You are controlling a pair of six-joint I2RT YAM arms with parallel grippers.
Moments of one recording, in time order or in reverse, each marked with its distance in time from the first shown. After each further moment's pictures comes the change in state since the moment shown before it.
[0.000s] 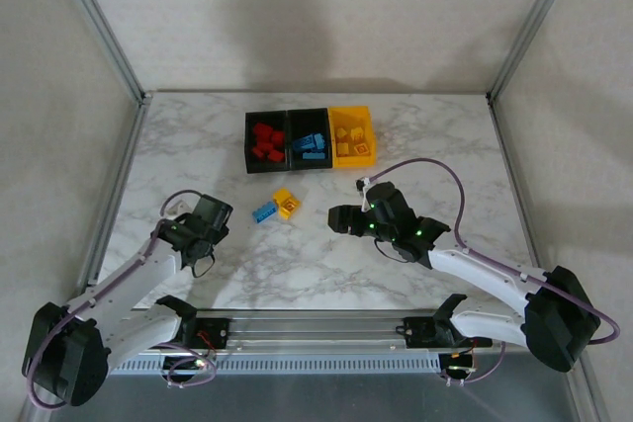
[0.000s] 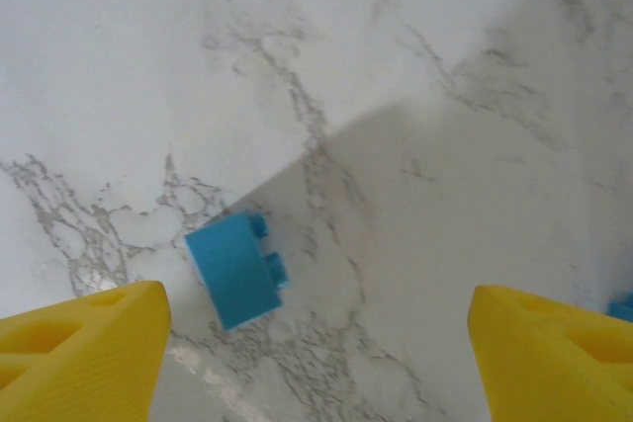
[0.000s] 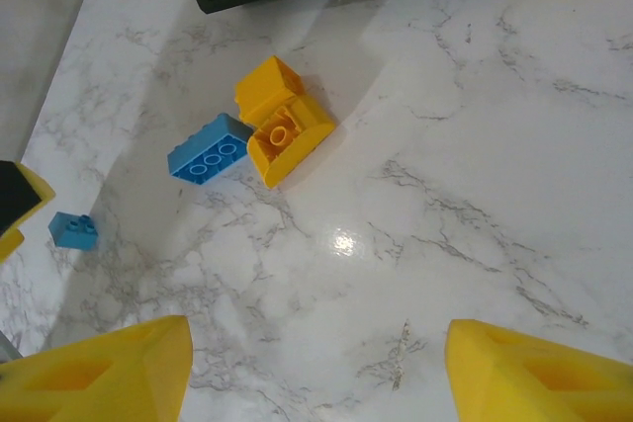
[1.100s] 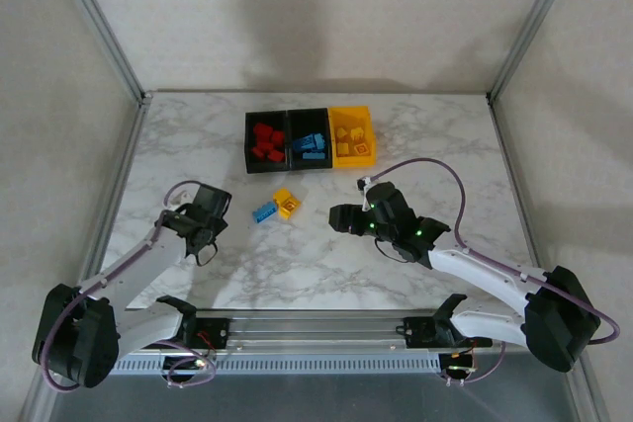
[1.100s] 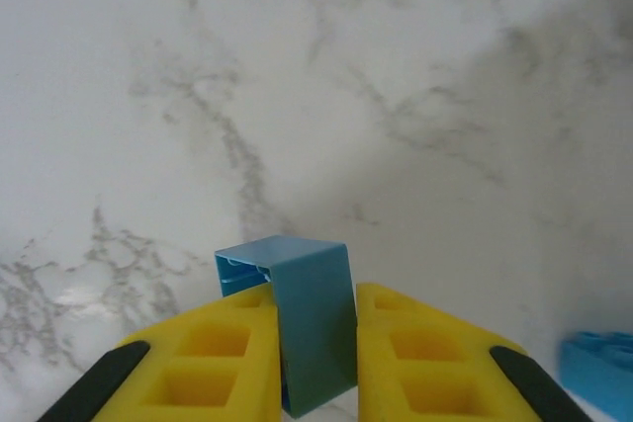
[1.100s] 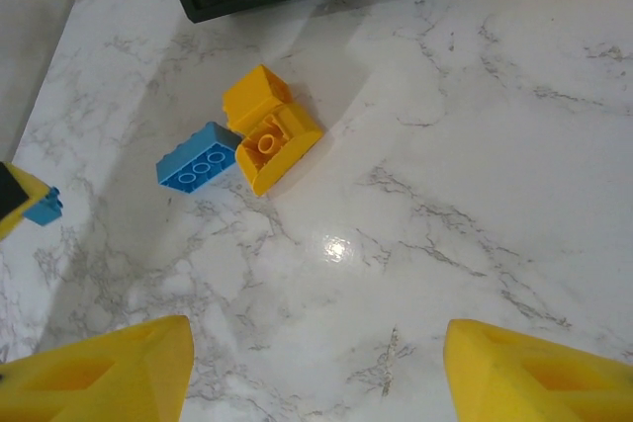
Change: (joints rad) left arm 0.048 0.100 0.064 0.116 0.040 0.089; right arm 0.000 0.000 0.000 -0.005 0.031 0.004
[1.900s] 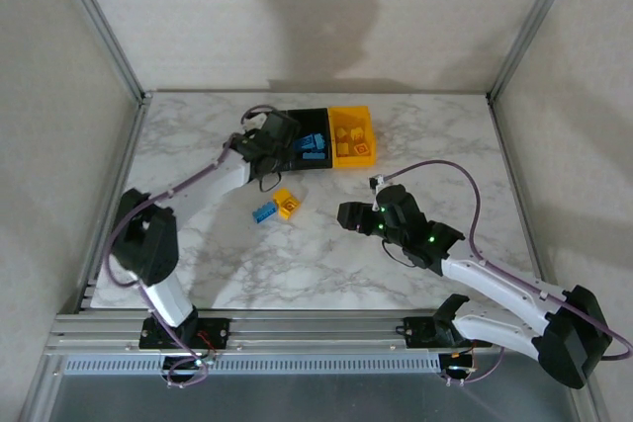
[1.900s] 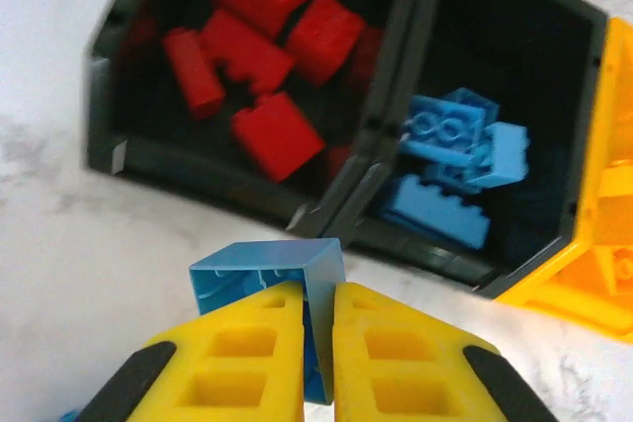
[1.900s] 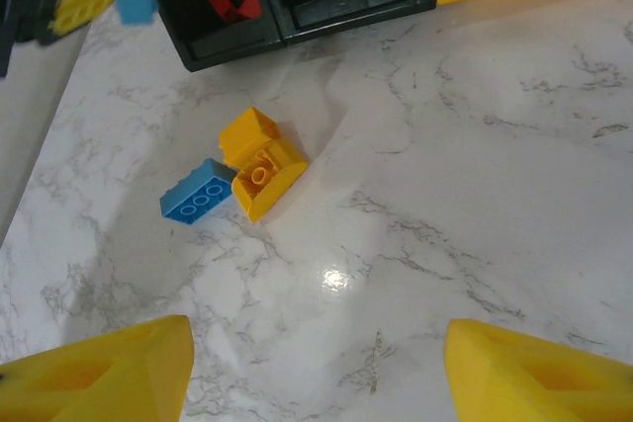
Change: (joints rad) left arm -0.220 0.669 0.830 0.053 0.036 0.126; right arm 0.000 -0.123 -0.010 -0.068 0.081 0.042
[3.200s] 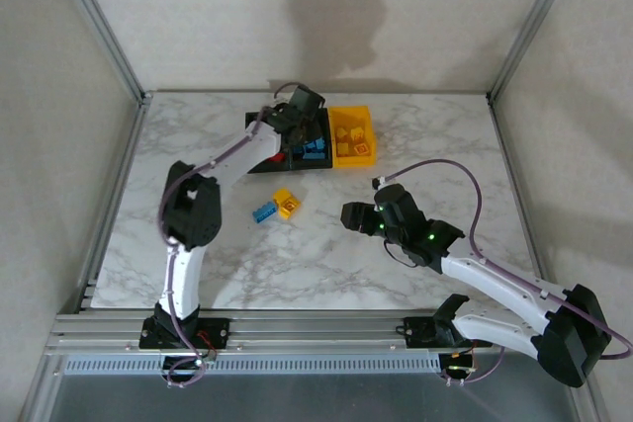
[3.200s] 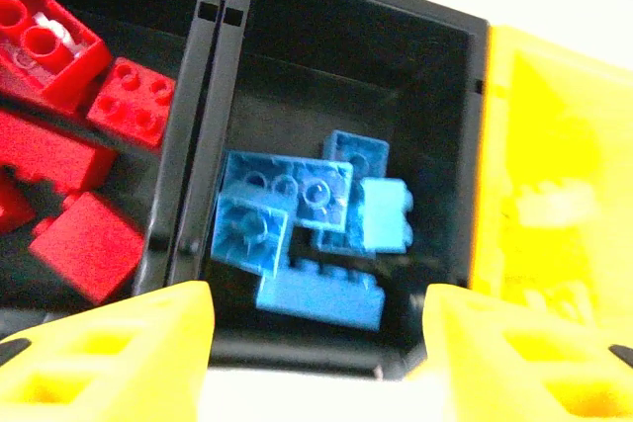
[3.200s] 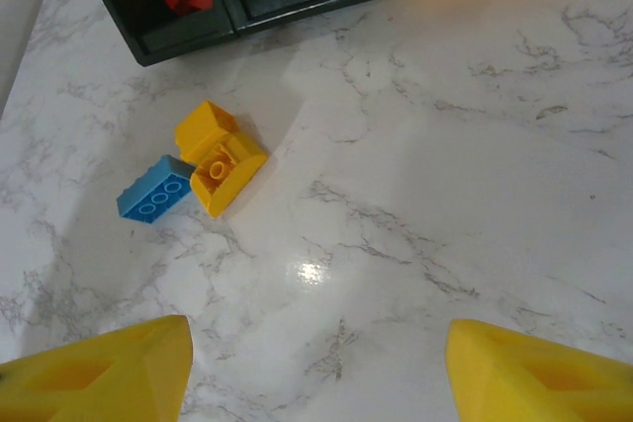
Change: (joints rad) left arm -0.003 0.268 0.349 -0.051 0.085 0.142; right arm -0.001 0.013 0.029 -0.085 0.047 0.011
